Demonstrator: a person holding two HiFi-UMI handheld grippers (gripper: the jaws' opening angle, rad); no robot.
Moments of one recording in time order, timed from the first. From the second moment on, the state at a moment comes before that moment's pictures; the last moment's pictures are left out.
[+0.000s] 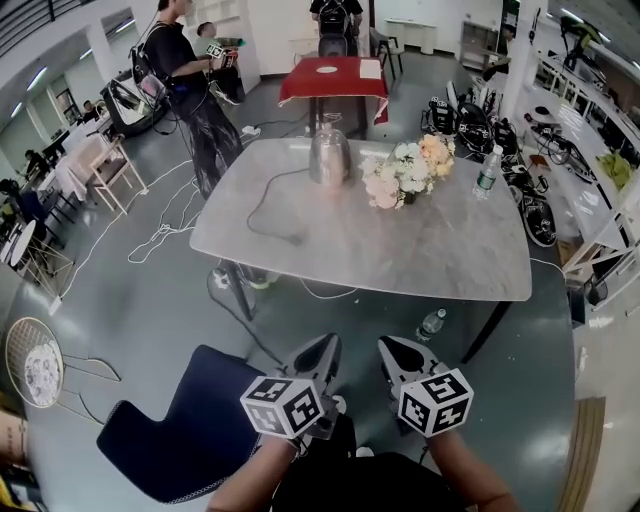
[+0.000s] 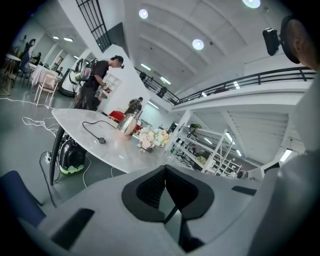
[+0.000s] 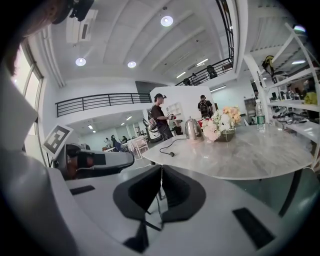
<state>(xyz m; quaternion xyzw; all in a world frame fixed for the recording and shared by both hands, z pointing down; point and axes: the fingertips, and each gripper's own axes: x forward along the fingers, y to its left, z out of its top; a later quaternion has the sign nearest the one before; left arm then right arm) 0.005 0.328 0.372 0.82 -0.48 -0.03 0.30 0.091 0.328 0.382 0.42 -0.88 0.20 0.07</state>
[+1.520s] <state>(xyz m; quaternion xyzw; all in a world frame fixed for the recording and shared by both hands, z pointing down) -0.076 0.126 0.393 0.84 -0.45 0.00 0.31 0.004 0.124 0.402 0.45 -0.86 0.22 0.08</state>
